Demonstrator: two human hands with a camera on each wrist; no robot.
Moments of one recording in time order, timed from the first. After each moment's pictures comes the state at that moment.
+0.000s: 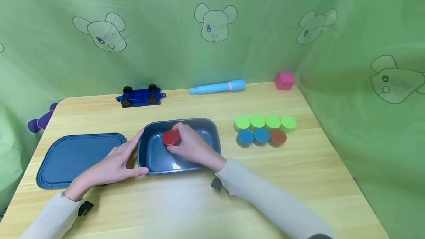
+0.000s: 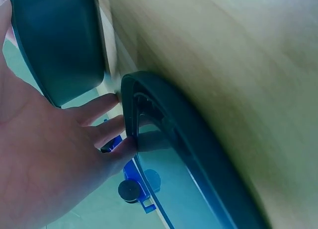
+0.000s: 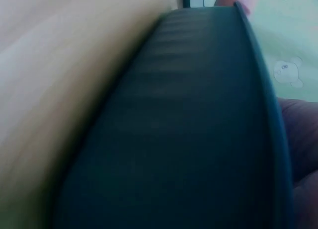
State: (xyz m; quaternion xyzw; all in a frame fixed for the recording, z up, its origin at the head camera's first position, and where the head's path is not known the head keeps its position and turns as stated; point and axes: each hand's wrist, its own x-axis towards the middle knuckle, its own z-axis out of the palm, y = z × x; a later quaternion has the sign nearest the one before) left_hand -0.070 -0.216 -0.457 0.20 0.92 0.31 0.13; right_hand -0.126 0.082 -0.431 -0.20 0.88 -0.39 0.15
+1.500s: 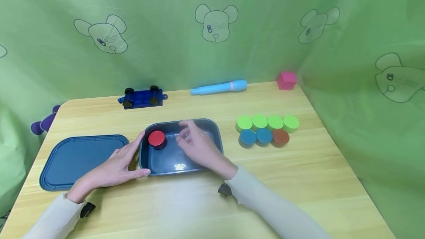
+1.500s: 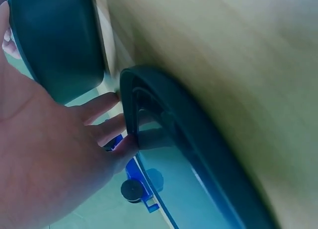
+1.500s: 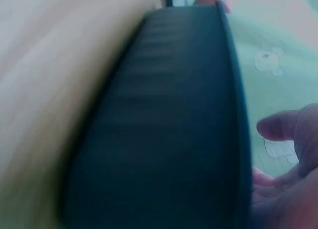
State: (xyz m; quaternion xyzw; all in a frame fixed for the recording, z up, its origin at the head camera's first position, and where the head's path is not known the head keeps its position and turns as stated) left_hand -0.070 -0.218 -0.458 0.19 0.92 0.30 0.15; right_hand -0.115 0.094 -0.419 -0.18 0.86 -0.47 0.10
